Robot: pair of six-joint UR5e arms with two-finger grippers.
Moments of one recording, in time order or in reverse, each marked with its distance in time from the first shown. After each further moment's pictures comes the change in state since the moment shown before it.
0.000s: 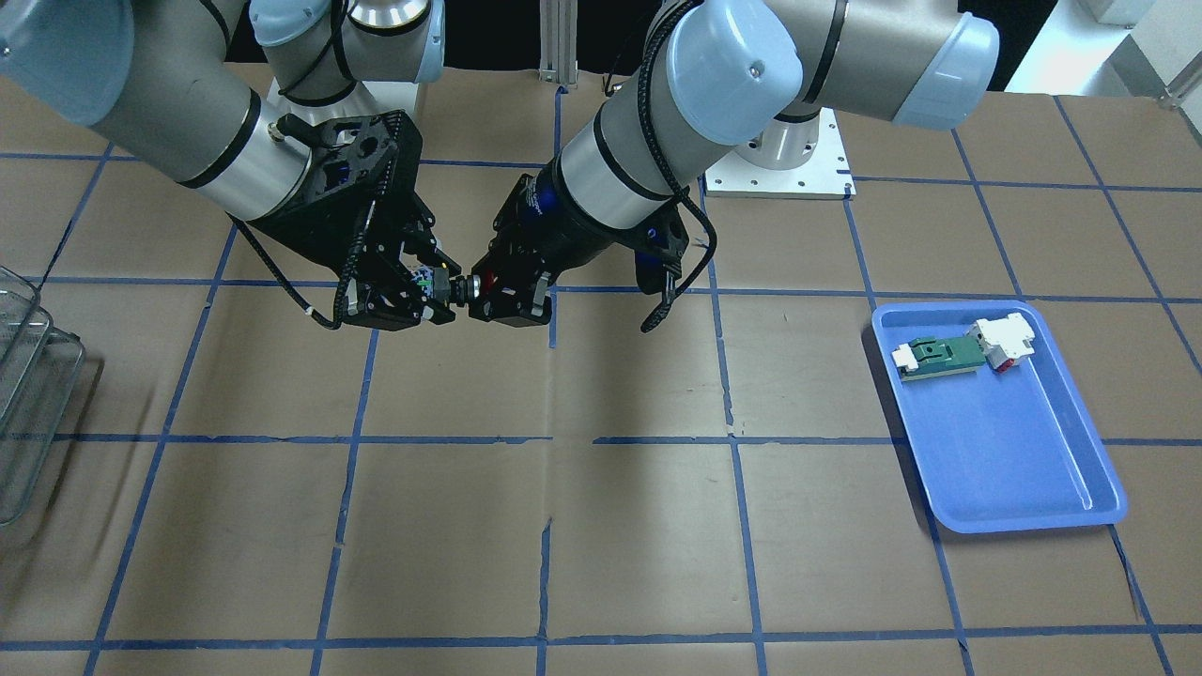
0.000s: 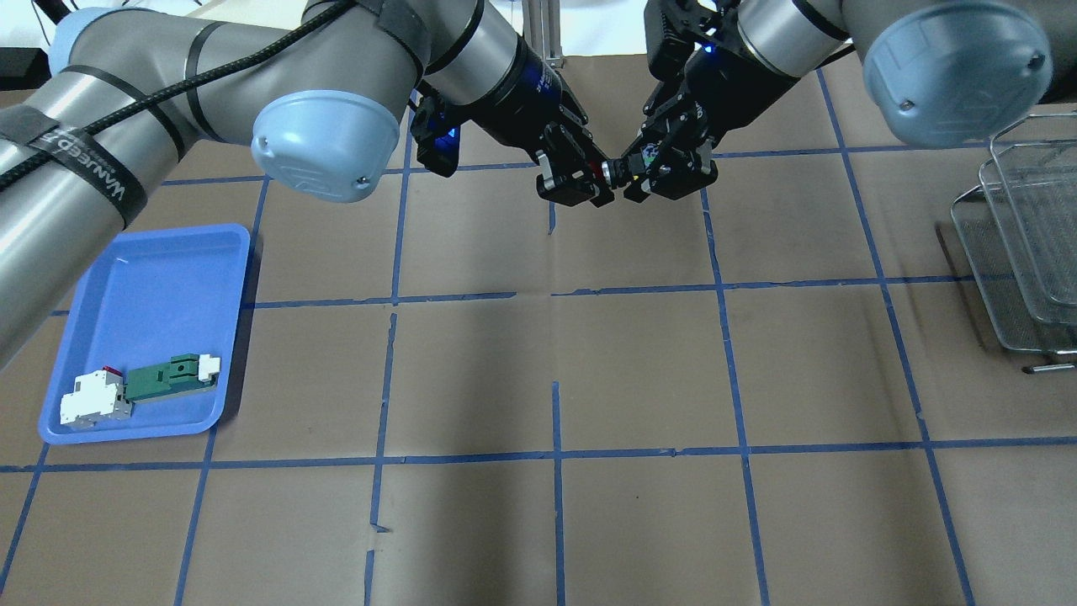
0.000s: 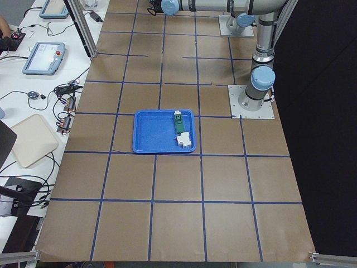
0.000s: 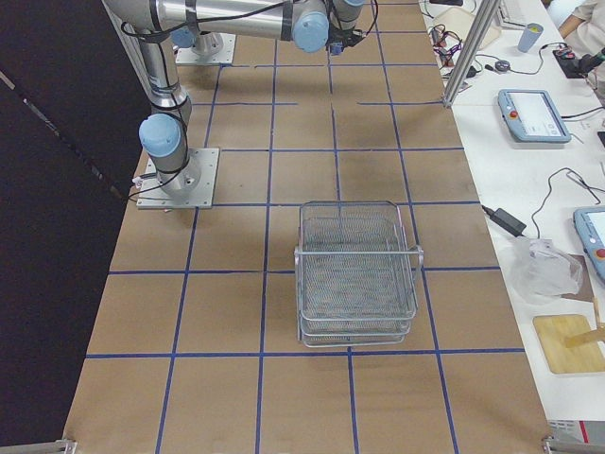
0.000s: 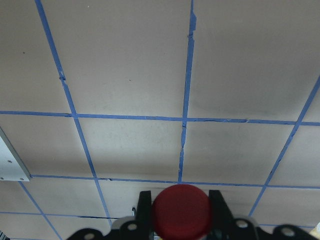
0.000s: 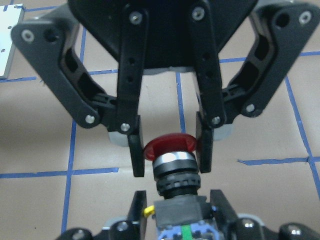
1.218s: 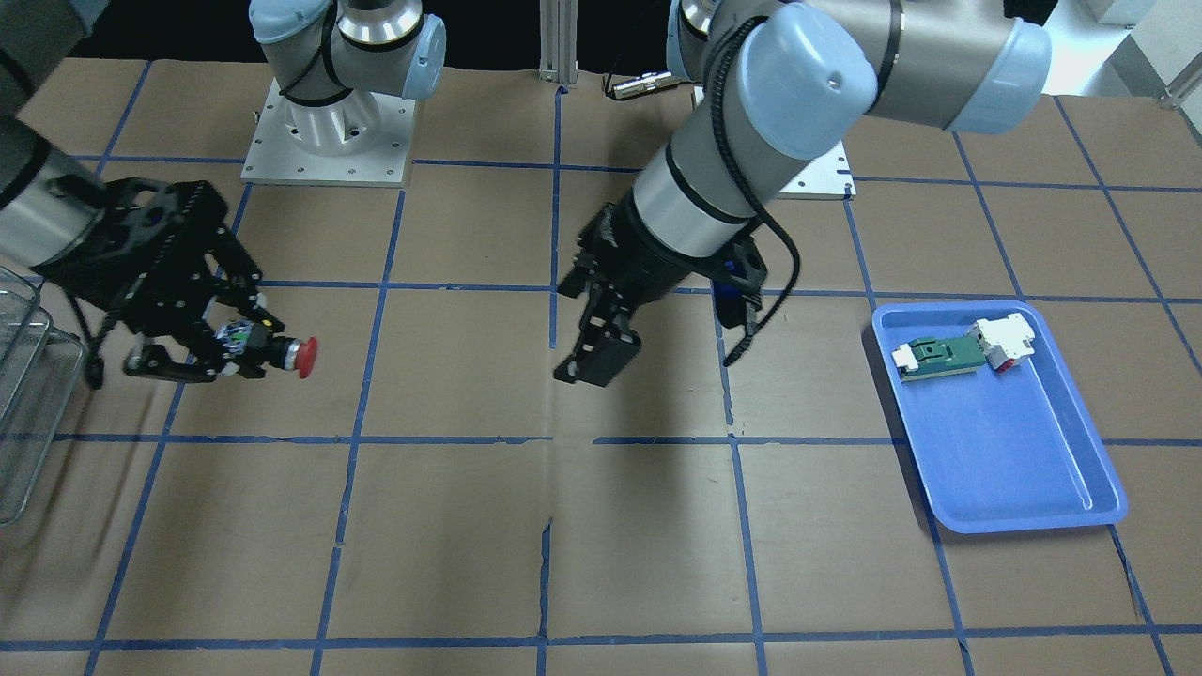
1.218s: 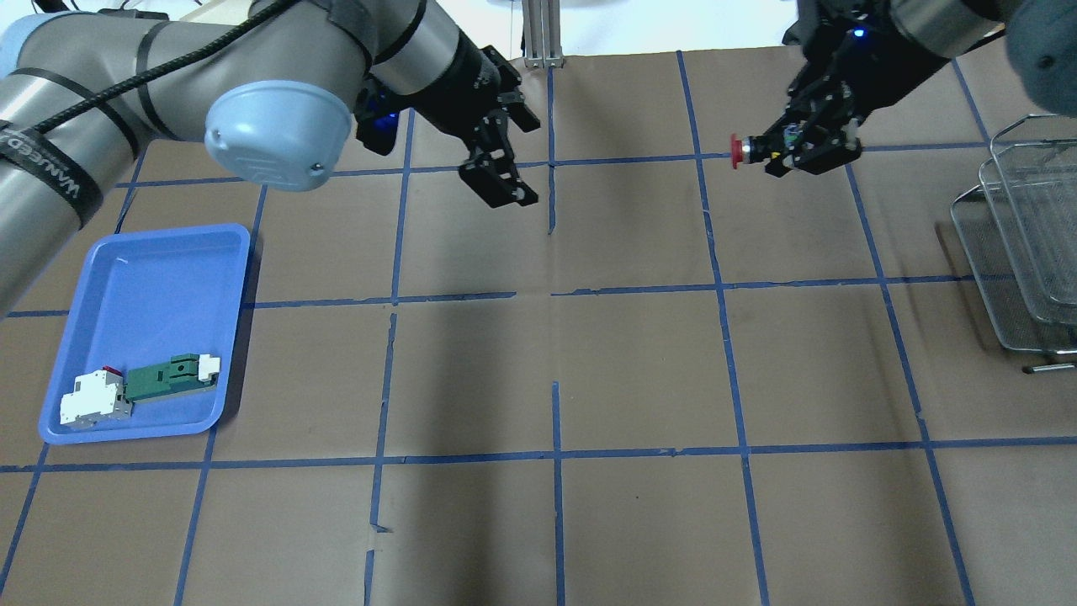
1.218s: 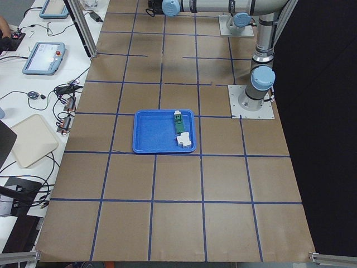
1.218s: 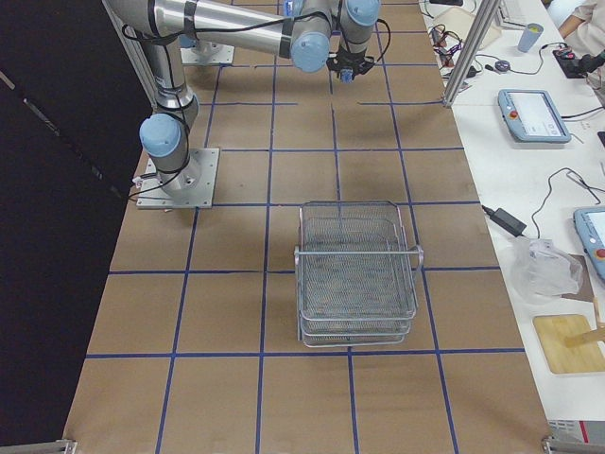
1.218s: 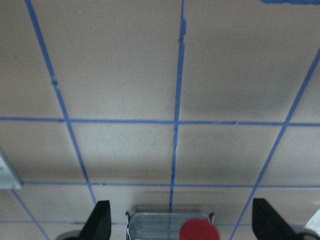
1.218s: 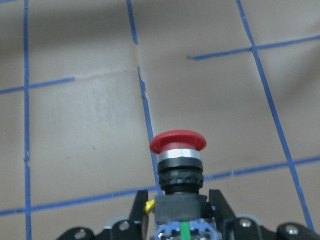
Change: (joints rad) left arm 0.126 0.012 -0.023 0.009 0.162 0.276; right arm -0.296 0.026 -0.001 0.007 -0.149 -0.171
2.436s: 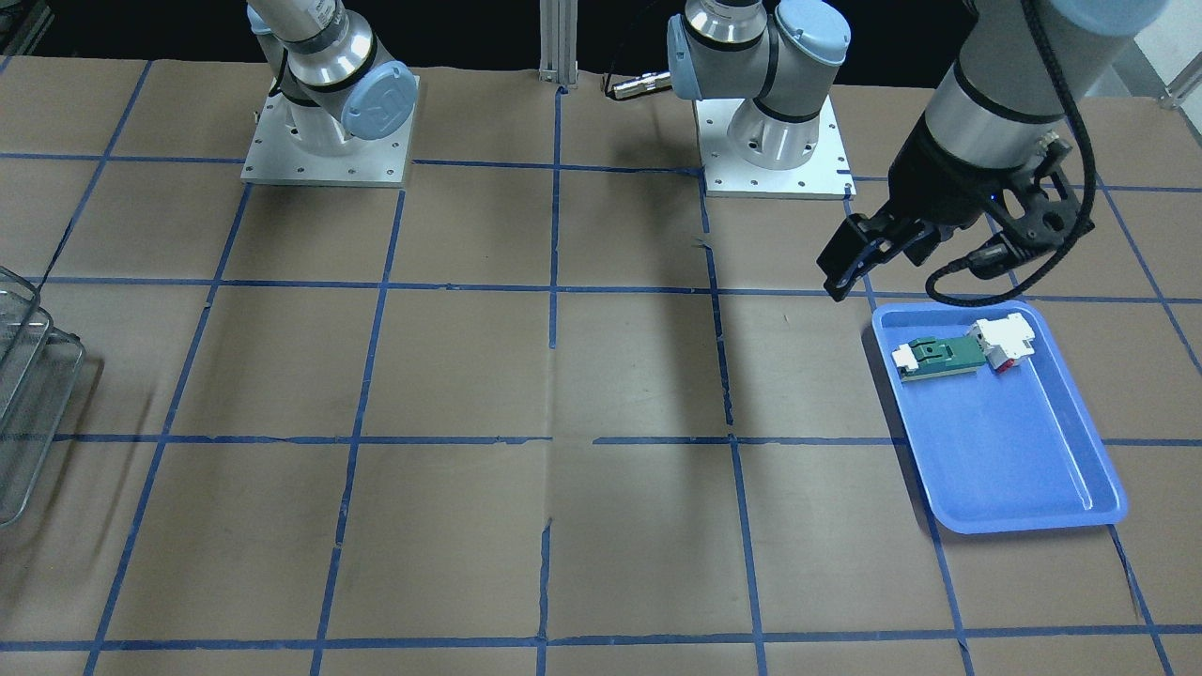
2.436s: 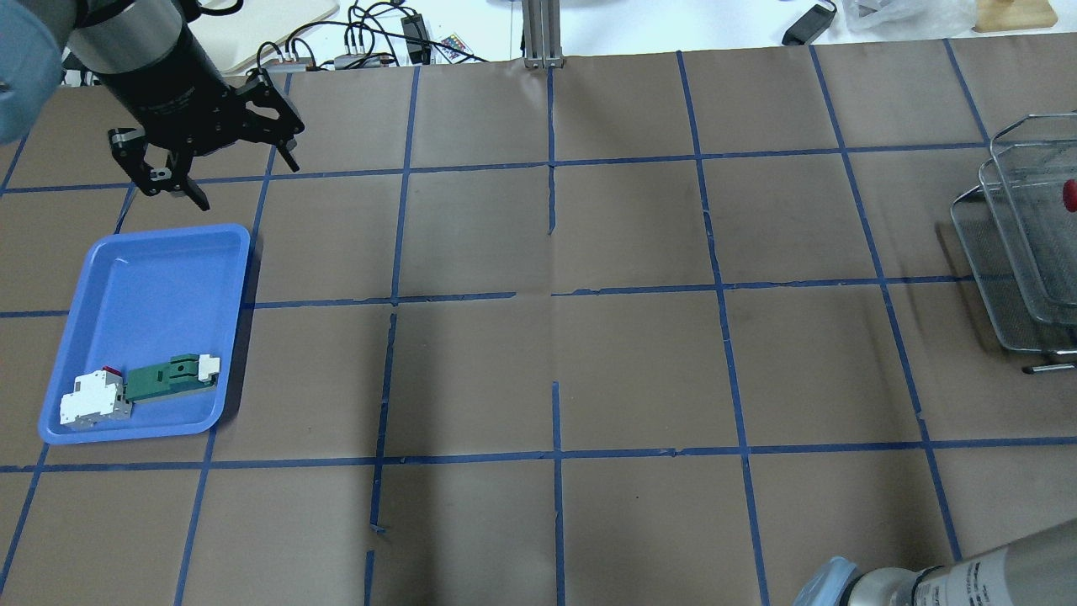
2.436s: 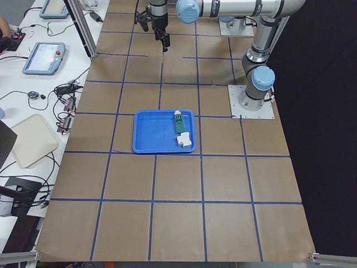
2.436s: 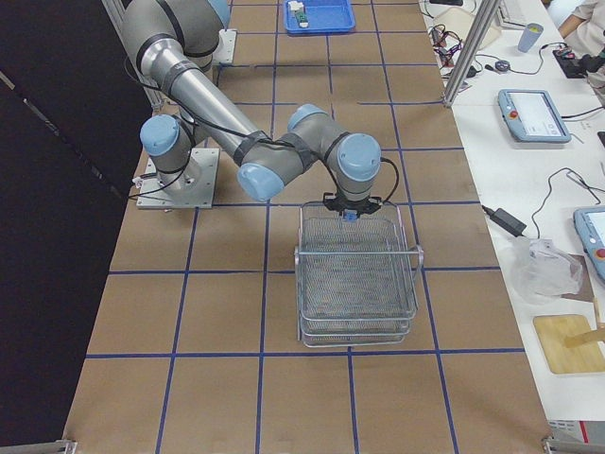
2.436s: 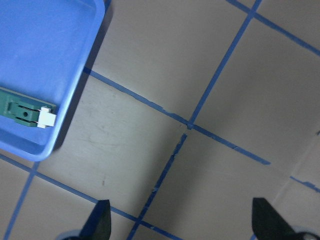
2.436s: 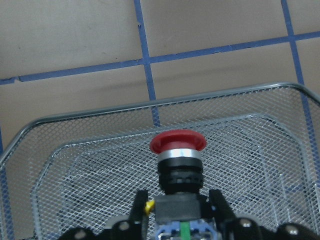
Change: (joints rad) left arm 0.228 0.195 0.012 -0.353 0.434 1.293; right arm -0.498 0.157 -0.075 -0.067 -0.194 -0.528
